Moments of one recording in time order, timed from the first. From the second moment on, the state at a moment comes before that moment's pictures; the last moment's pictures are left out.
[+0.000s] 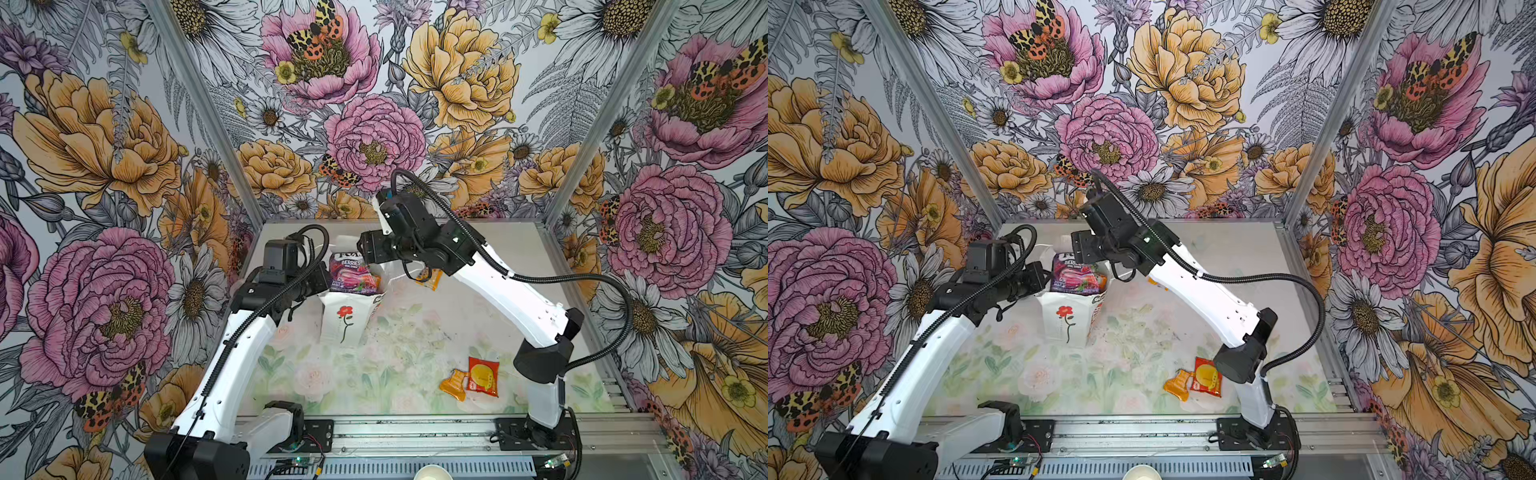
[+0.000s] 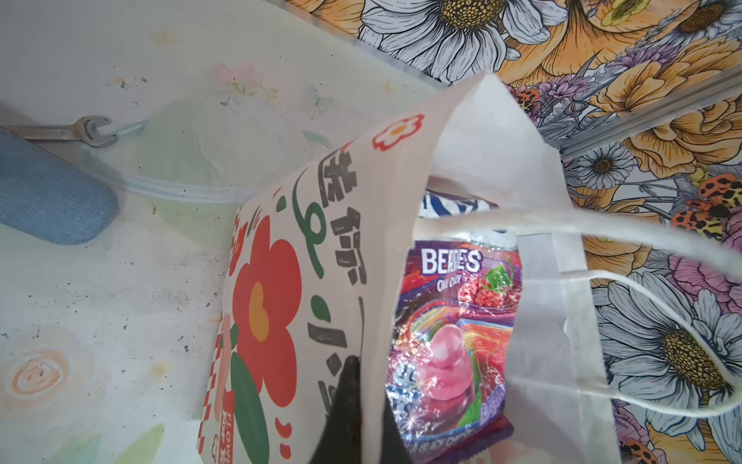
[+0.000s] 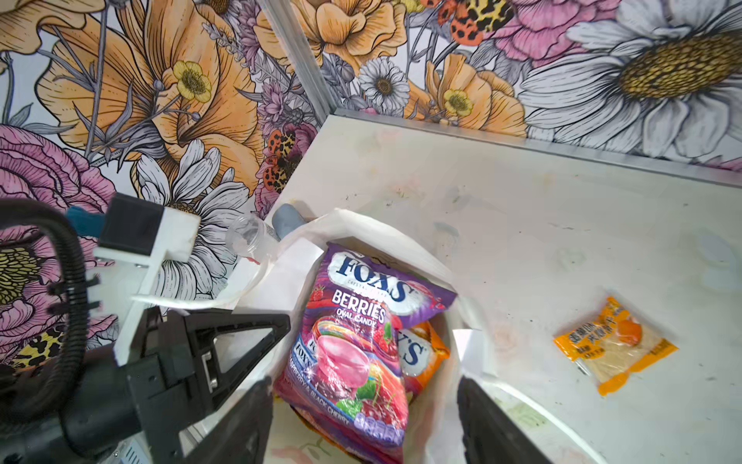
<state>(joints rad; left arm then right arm) -0.15 1.10 1.12 -0.75 0.23 -0.45 0.91 1.92 2.34 -1.06 0.14 0.47</state>
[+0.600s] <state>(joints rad) -0.15 1.10 1.12 -0.75 0.23 -0.45 0.44 1.11 1.14 -0.67 0.27 0.64</state>
